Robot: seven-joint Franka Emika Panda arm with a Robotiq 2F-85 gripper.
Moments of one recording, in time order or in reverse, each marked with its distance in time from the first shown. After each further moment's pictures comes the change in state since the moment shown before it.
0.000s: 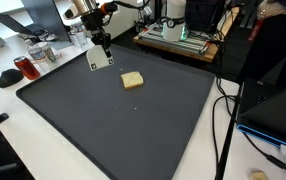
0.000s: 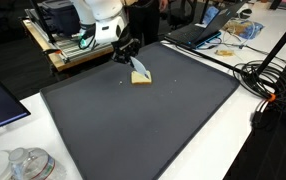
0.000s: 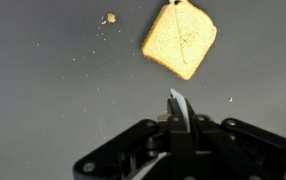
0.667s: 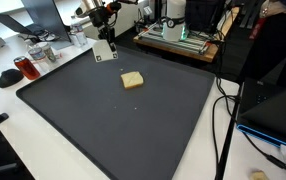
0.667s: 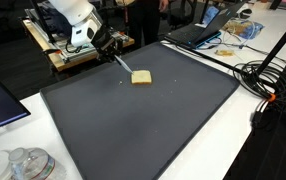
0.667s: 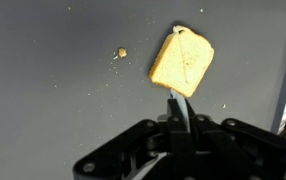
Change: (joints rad) arm -0.036 -0.093 -0.089 -0.174 0.213 0.001 -0.257
